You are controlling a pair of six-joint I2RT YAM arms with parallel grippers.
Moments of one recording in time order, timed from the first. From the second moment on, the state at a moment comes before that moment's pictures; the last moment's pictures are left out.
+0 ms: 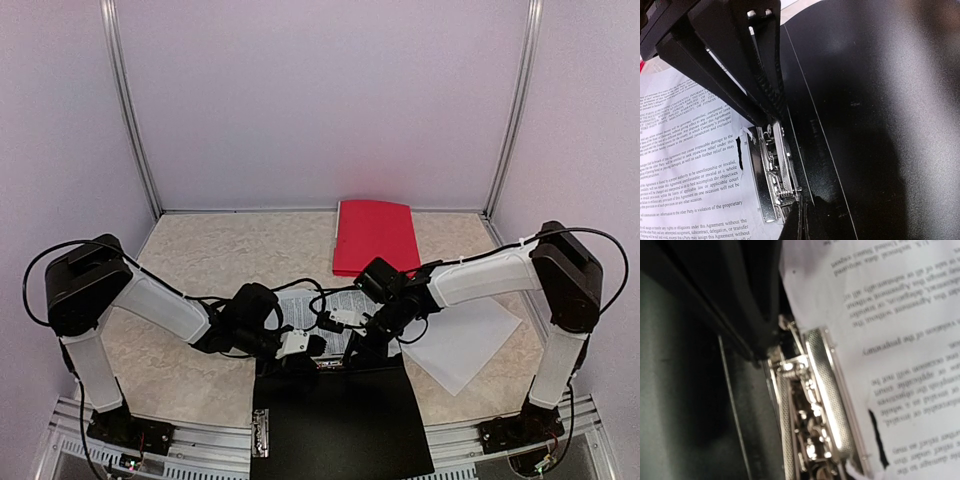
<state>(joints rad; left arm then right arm) -0.90 1.83 0.73 0.31 0.57 0.71 0.89 1.84 1.08 -0.40 -0.47 -0.33</state>
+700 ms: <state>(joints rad) -0.90 1.83 0.73 0.30 0.57 0.72 0.84 1.91 1.11 -0.41 -0.54 -0.37</state>
